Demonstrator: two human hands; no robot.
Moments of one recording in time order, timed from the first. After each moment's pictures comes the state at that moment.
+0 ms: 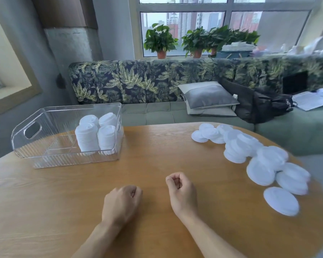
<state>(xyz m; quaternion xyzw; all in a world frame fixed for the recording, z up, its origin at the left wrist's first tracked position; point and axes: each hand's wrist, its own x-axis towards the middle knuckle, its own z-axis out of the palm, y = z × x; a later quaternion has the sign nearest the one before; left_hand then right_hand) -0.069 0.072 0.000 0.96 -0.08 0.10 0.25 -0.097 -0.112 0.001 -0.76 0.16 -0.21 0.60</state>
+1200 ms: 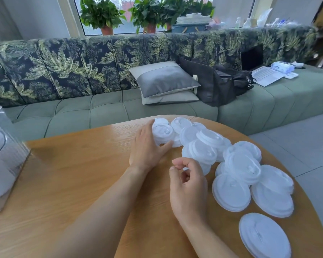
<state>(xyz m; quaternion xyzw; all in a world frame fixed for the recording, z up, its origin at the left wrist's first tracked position) 0.135 -0.245 -0.010 0.89 -0.26 0.11 0.36 -0.037 -0.288 -0.004 -0.73 0.24 -0.36 0.53</state>
